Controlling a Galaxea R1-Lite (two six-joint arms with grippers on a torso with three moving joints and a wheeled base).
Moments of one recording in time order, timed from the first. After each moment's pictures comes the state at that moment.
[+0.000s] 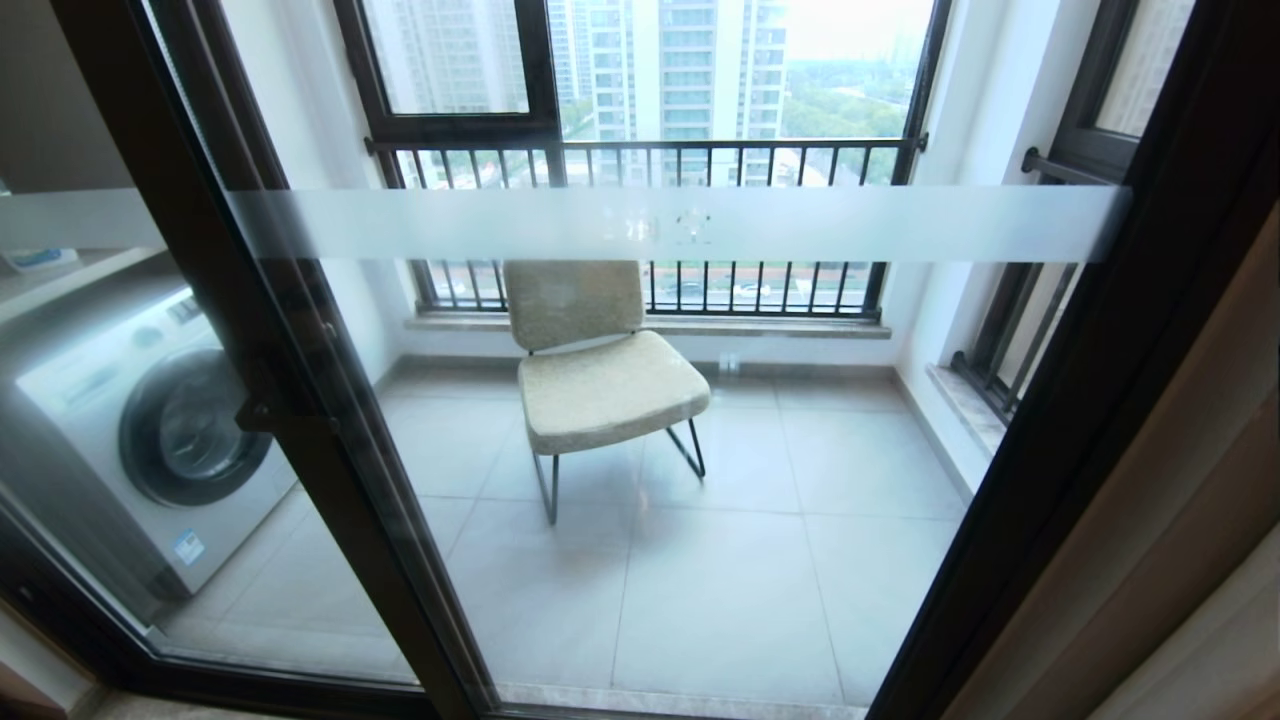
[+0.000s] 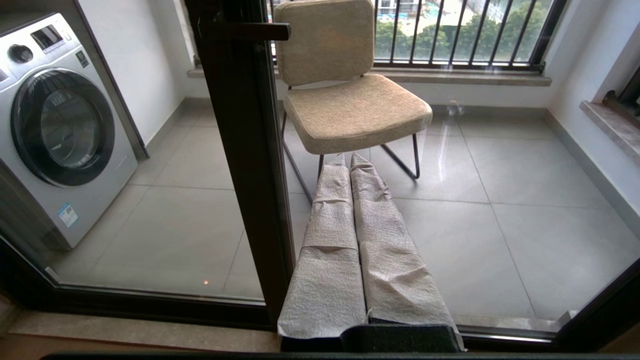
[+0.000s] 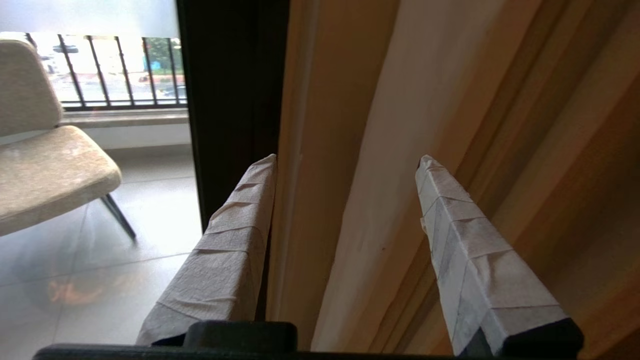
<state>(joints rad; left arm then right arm) 0.00 0.00 0.00 0.00 0.01 -0.01 -0.67 0.64 -0.54 -0.17 0.21 -0.12</state>
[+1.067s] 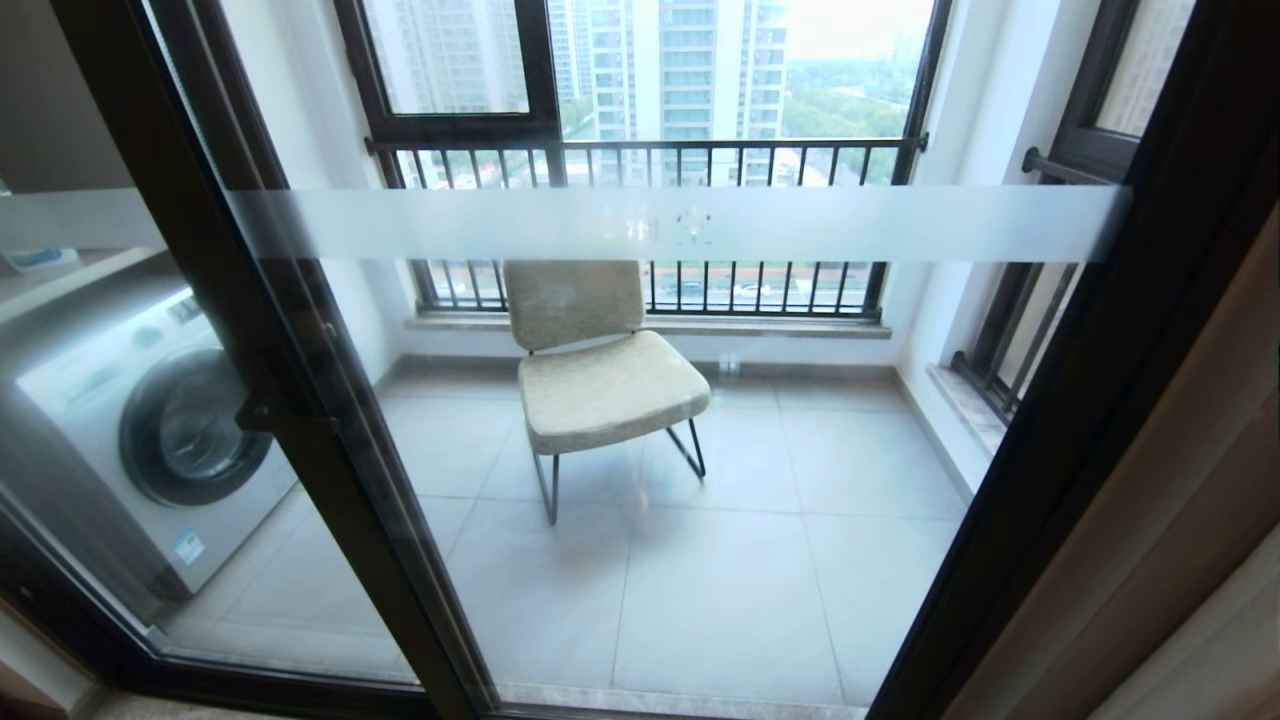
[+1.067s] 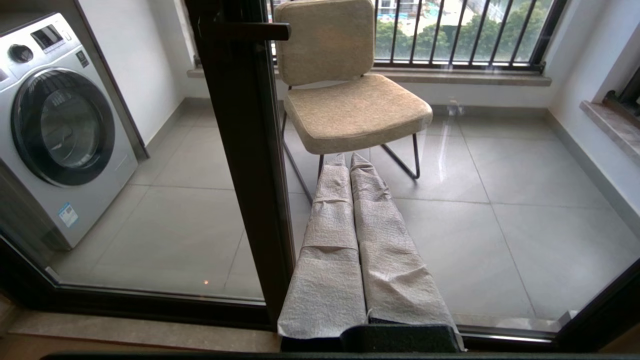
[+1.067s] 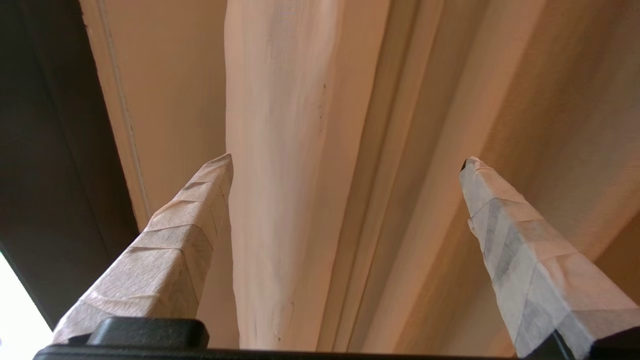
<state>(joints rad) 0.00 0.00 0.00 0.00 0.01 -0.01 -0.70 0.97 -0.52 -0.60 -0.08 -0.10</state>
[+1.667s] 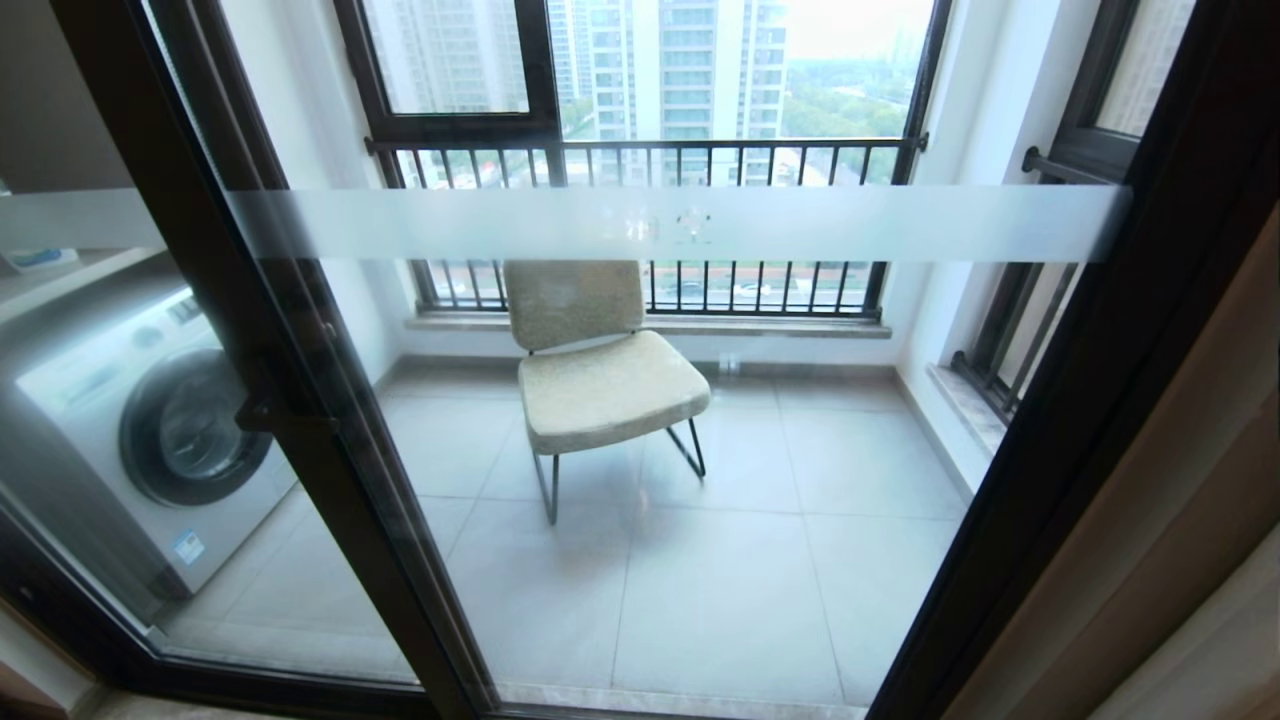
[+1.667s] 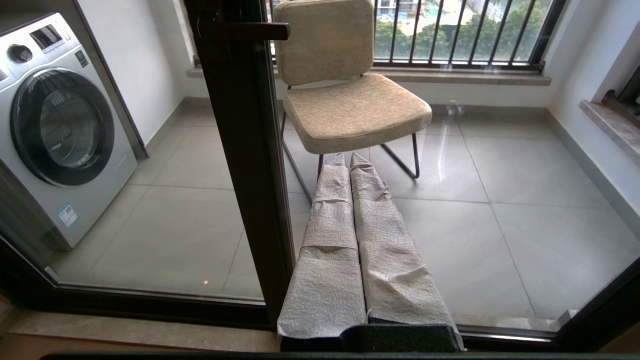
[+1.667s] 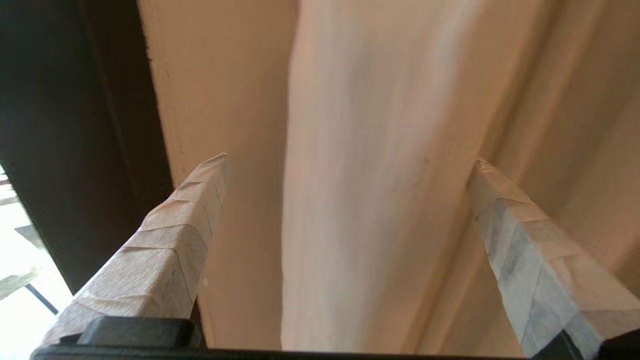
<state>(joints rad) 0.00 0.00 0.00 0.00 0.01 -0.01 -0.69 1.17 -0.56 -0.79 0.08 -0.05</state>
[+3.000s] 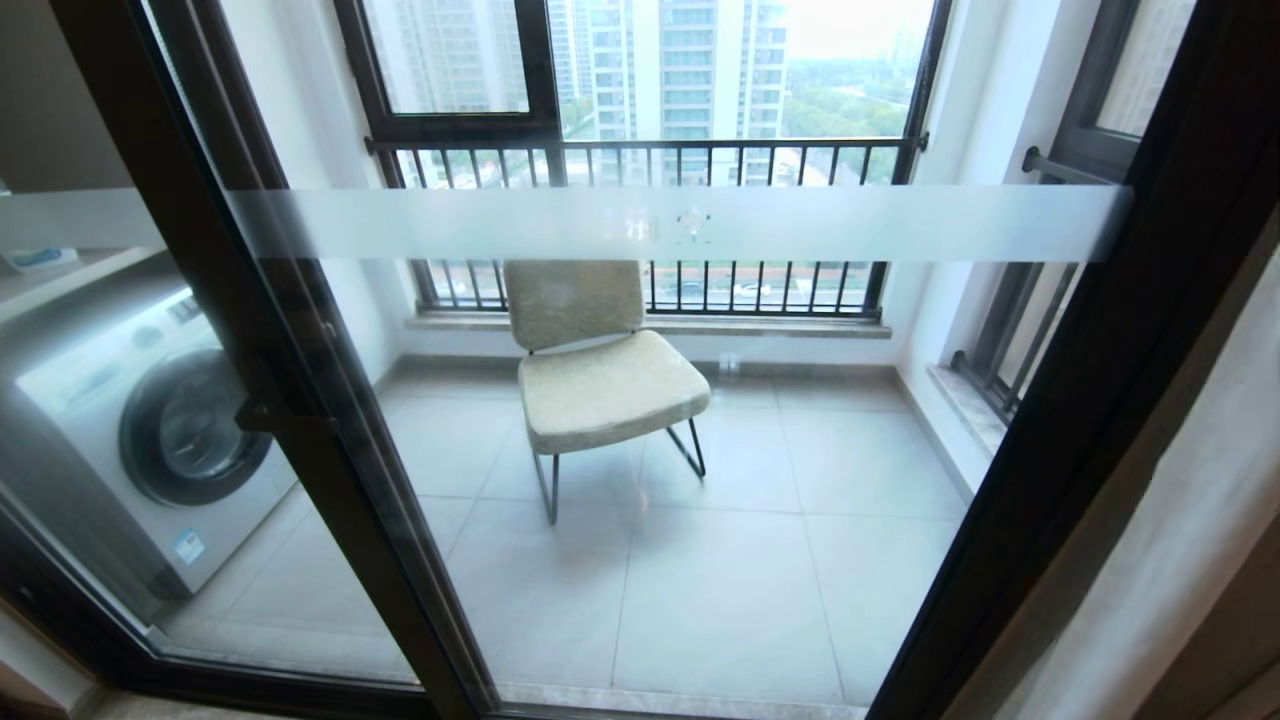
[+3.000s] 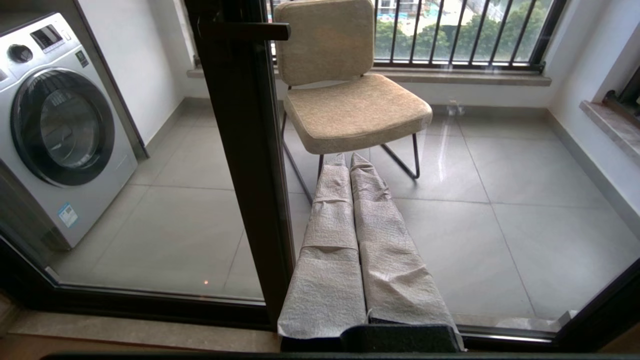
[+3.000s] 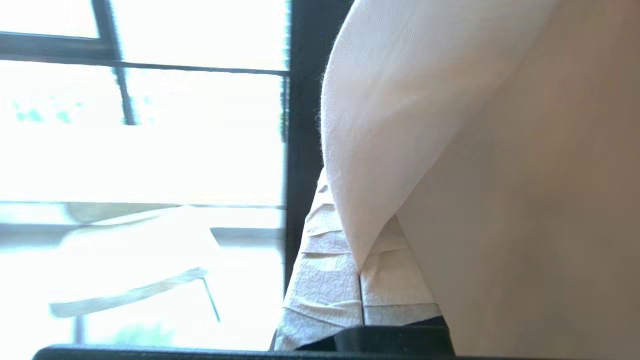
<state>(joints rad) 0.00 0.00 0.00 0.00 0.01 -0.01 -0.25 1.22 -0.64 -0.89 0.14 -0.02</state>
